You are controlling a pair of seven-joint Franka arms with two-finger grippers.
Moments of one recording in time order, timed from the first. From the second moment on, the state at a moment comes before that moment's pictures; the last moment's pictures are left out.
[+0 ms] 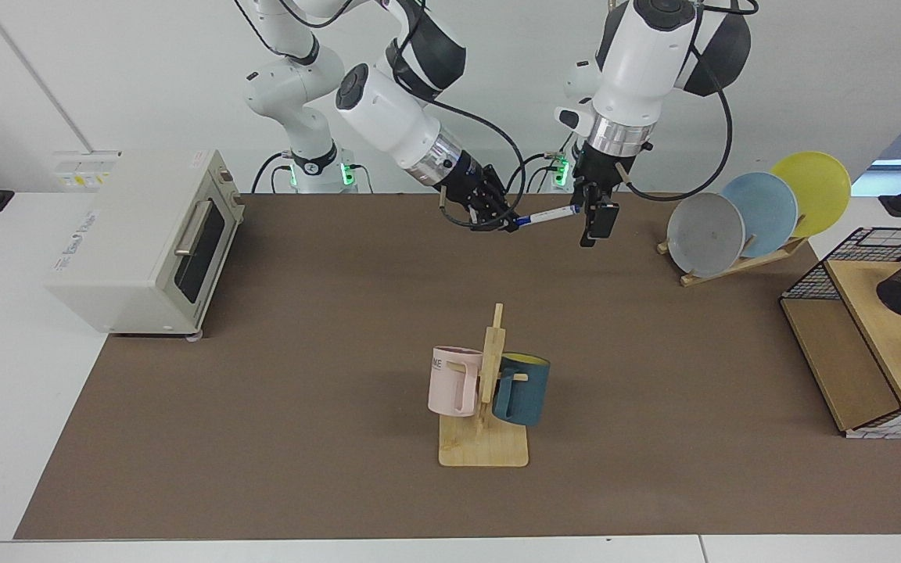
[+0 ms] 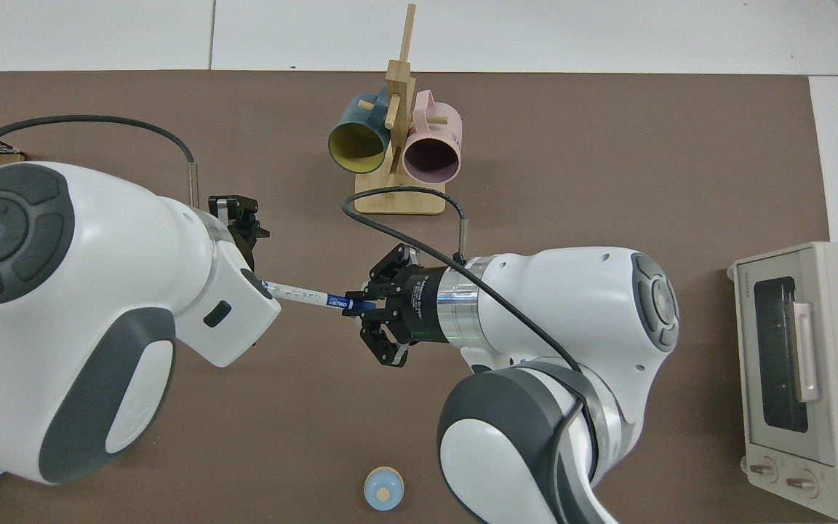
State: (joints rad) left arm -0.07 -0.04 -0.33 -1.76 -0.05 1.82 1.25; right arm 0.66 0.07 -0.06 -1.90 0.83 2.32 1.87
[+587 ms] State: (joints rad) left arm -0.08 -0.04 -0.39 -1.76 -0.05 1.80 1.26; right arm 0.66 0.08 -0.07 -1.90 0.82 2.32 1.87
